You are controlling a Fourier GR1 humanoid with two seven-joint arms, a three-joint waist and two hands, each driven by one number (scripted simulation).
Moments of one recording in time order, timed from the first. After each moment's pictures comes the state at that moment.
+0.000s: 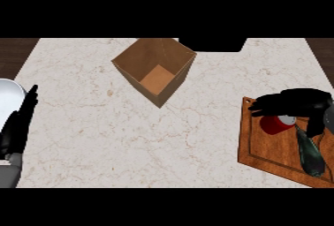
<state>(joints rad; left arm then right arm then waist) -0.11 0.50 0.00 -1.30 -0.05 0.23 0.05 -0.76 -0.80 0.82 -0.71 0.65 0.14 -1.11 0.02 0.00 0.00</state>
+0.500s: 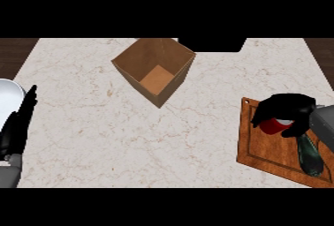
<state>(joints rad) -0.11 0.48 0.02 -1.31 -0.08 0.22 0.05 -0.75 -0.69 0.80 -0.60 0.71 0.09 -1.08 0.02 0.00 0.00</state>
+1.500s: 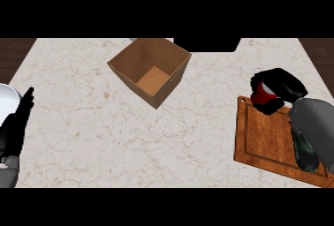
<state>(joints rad) -0.09 0.47 0.05 -1.31 -0.09 0.20 0.06 -0.77 -0.53 0.44 -0.51 0.57 -0.17 -0.50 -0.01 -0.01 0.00</state>
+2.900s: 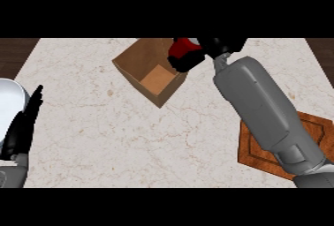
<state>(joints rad) -0.10 0.42 0.05 -1.34 -0.15 0.18 0.08 -1.05 -0.18 0.26 -0.94 0.52 -0.10 0.10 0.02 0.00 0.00</state>
